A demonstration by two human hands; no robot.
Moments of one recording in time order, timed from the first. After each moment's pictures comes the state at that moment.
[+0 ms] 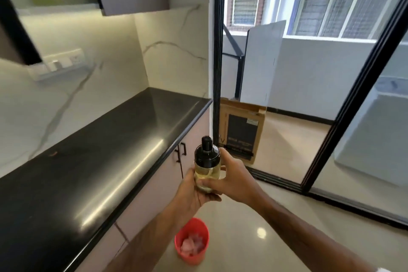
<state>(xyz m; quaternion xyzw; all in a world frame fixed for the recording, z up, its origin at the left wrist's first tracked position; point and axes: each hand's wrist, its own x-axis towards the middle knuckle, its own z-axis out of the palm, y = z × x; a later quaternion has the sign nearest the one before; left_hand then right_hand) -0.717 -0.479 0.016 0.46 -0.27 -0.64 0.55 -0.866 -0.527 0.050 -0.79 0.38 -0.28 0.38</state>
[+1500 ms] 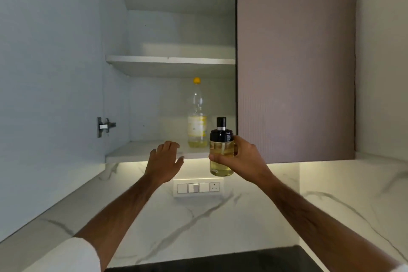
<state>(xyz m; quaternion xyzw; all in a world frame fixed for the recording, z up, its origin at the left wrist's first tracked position) -0.264 -0.736 0.344 0.90 -0.24 0.35 0.14 -0.423 -0.958 0.373 -0.85 -0.07 -0.33 0.40</state>
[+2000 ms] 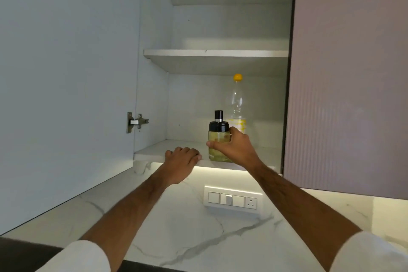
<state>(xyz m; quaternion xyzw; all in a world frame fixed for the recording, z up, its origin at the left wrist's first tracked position) -0.211 -0.707 0.349 0.95 -0.16 0.26 0.10 -0.238 -0.913 0.402 -0.85 -0.14 -0.30 0.42</state>
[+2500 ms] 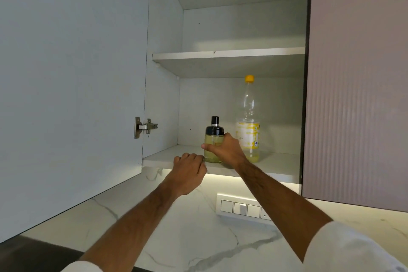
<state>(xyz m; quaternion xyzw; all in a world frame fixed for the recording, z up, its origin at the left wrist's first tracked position) -0.205 -0.706 0.342 0.94 -0.14 0.31 0.07 -0.160 -0.866 0.398 -0.85 -0.13 -0.26 0.43</state>
